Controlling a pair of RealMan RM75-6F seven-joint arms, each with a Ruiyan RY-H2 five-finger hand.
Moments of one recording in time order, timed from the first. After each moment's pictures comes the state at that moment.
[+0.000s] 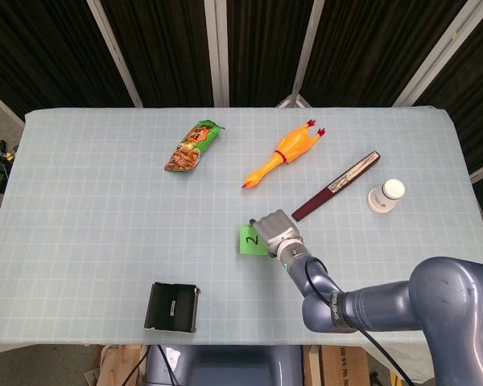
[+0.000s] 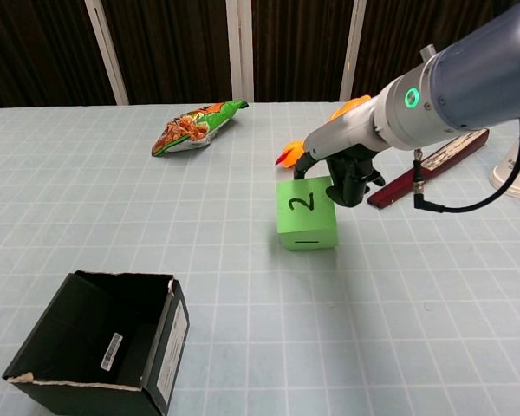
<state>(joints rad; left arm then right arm) 0.04 -1.04 -0.13 -1.72 1.34 1.60 0.01 1.55 -1.33 -0.07 -1.83 -0.01 0.84 -0.78</state>
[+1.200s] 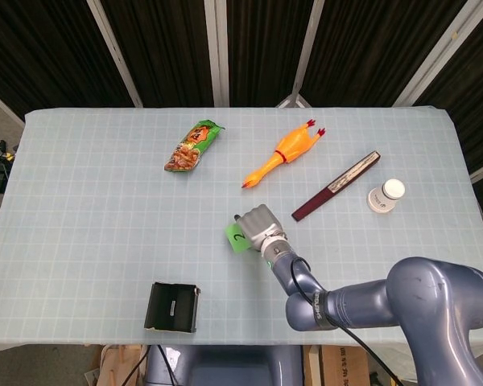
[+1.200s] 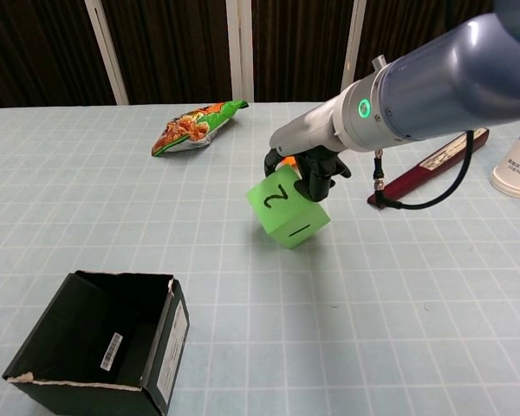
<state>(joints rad) 0.05 -1.03 -0.14 -1.73 1.32 1.61 0.00 1.54 -1.43 -0.03 -1.74 -0.06 0.89 -0.84</state>
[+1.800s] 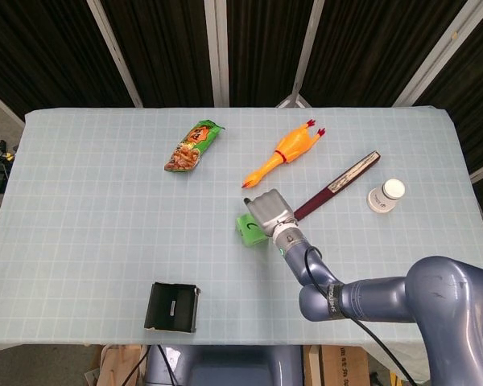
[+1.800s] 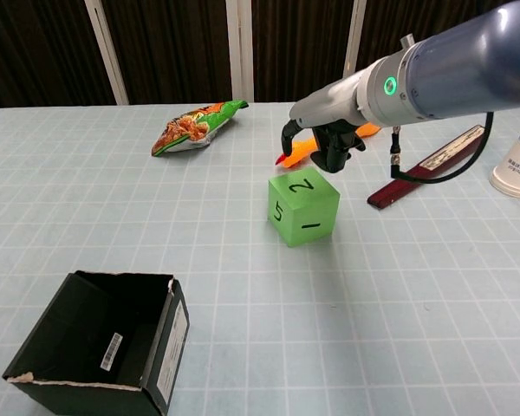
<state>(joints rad) 0.05 -1.02 -0.14 -1.73 1.31 1.61 -0.01 1.46 -1.38 -0.02 -1.70 -0.18 0.90 -0.79</state>
